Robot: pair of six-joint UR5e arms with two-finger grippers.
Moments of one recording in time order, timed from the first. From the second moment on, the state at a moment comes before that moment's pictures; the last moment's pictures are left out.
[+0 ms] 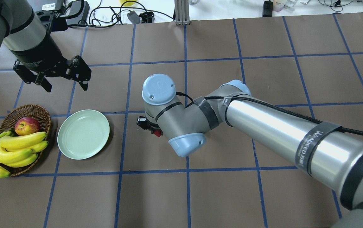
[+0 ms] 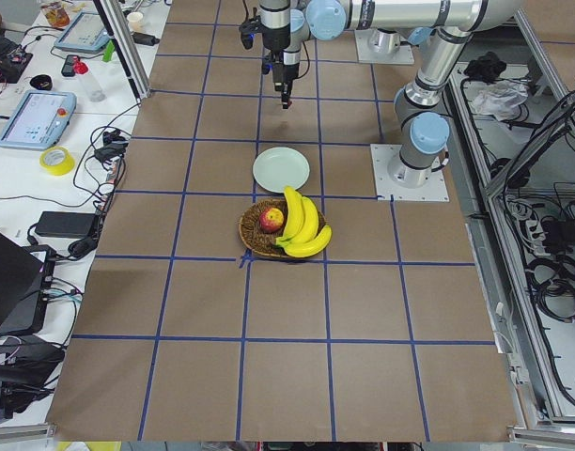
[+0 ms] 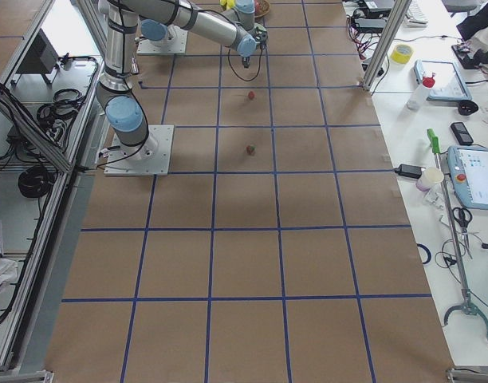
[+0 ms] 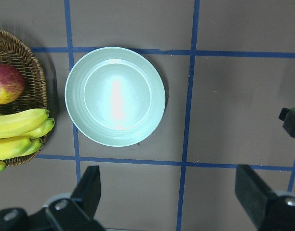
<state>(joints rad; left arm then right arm) -1.50 -1.53 -1.63 -1.59 1.63 0.03 2.15 -1.09 1.76 -2.36 -1.46 0.71</state>
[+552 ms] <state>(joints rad) -1.50 -1.53 -1.63 -1.60 1.63 0.03 2.16 -1.04 1.73 -2.36 -1.50 0.66</state>
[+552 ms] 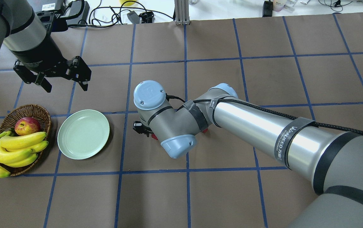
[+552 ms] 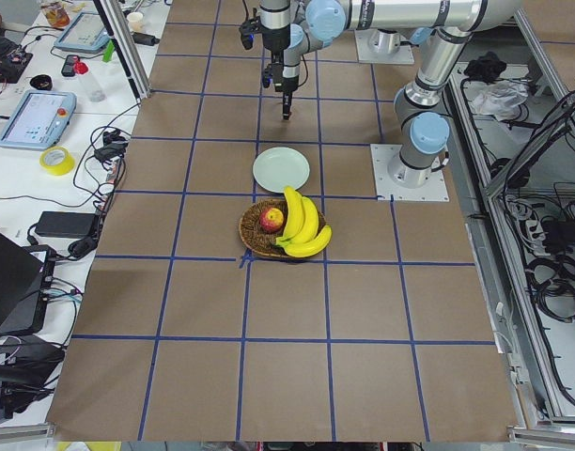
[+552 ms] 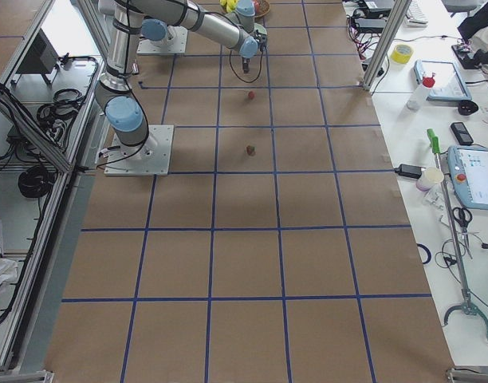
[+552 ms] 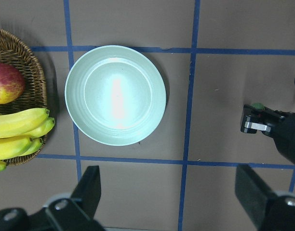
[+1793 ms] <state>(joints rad) -1.49 -1.53 -1.63 -1.60 1.63 0.04 1.82 -1.26 2.01 -2.32 -1.53 0.31</state>
